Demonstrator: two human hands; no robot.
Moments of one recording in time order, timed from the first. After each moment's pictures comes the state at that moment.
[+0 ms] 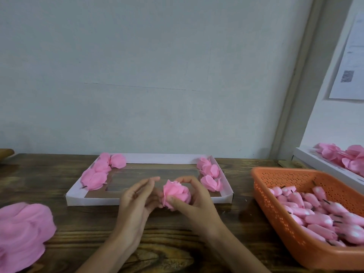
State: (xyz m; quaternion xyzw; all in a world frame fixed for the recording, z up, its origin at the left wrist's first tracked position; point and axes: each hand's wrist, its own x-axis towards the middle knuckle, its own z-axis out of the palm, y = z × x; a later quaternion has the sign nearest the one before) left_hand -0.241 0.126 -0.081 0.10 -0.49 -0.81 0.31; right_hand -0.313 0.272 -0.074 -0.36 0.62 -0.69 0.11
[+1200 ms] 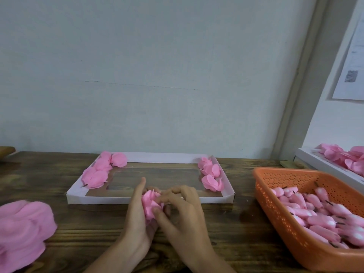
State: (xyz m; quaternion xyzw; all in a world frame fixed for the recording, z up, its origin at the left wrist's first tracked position) left_hand -0.240 0.138 -0.084 0.17 -0.38 -0.89 0.19; right_hand -0.276 0.258 -0.085 -0.42 0.75 -0.48 -0.18
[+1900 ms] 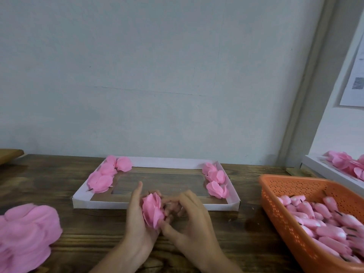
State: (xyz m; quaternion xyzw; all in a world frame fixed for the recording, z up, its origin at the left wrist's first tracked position) left_hand -0.243 0.128 -0.083 0.11 -0.31 -0.93 0.19; right_hand -0.287 0.261 -0.079 -0.47 0.72 -0.49 -0.15
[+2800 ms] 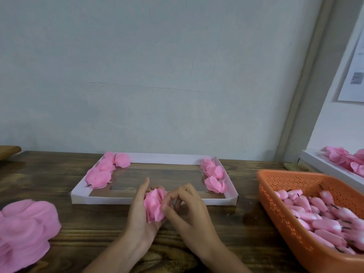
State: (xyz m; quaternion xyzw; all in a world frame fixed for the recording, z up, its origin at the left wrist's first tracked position) left_hand -0.246 0.131 -0.083 0.11 -0.34 -0.92 0.16; right_hand -0.290 0.263 -0.076 -0.44 0.70 -0.56 -0.05
